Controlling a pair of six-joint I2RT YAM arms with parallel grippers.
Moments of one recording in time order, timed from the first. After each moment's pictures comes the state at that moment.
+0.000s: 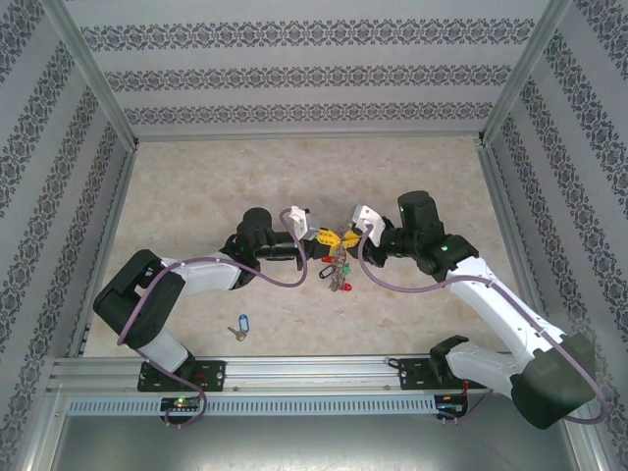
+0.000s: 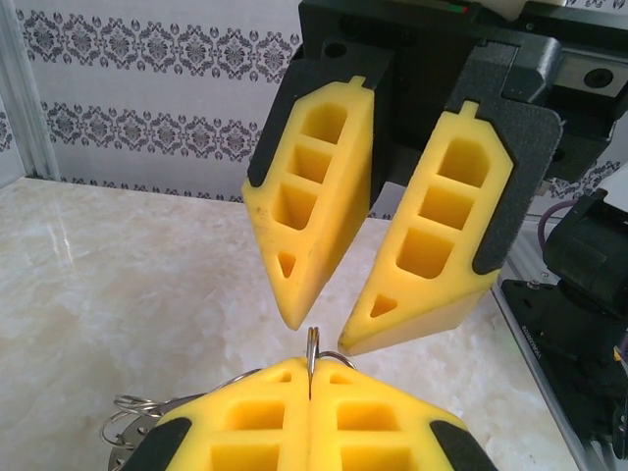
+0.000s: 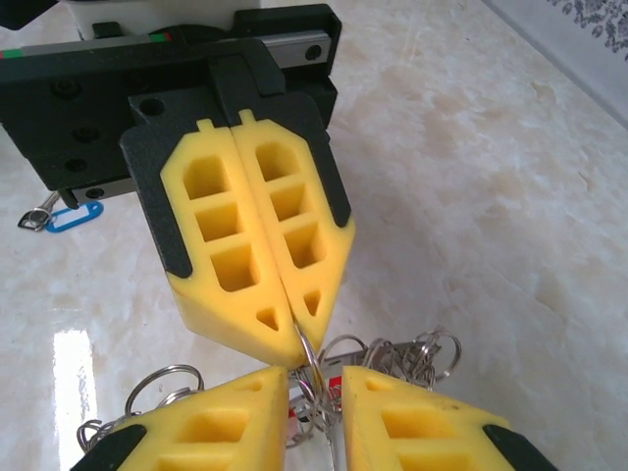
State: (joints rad) left arm -0.62 1.61 0.72 0.82 0.79 0.00; right arm 0.44 1.10 0.84 -0.41 -0.61 -0.51
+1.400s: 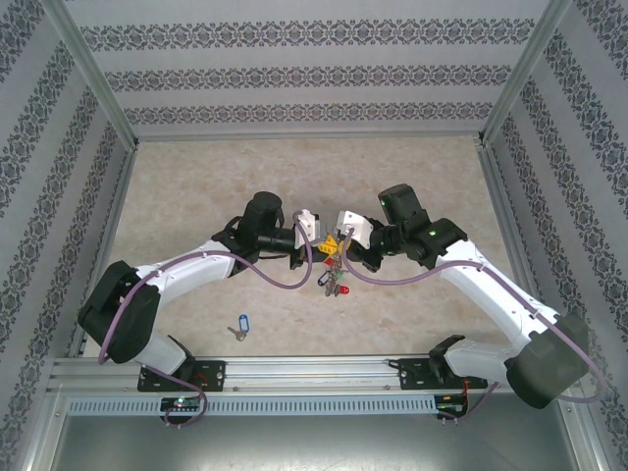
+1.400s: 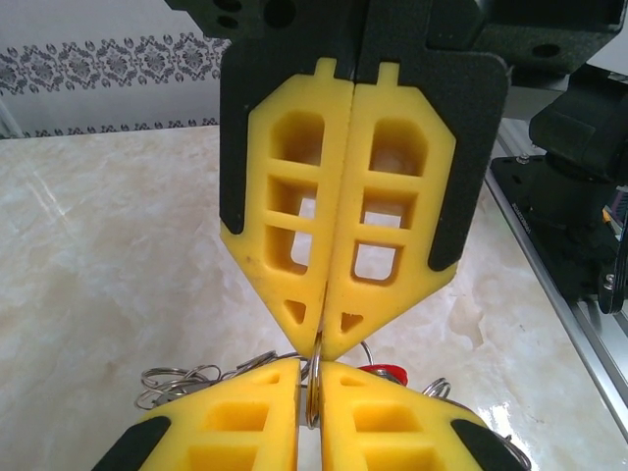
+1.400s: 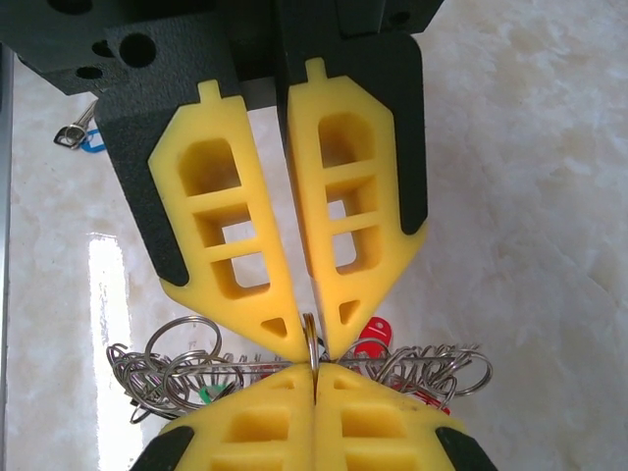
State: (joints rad) left arm -0.62 1.50 0.89 0.16 0.81 0.44; right arm 0.52 1.20 1.01 -0.67 -0.53 -0.63
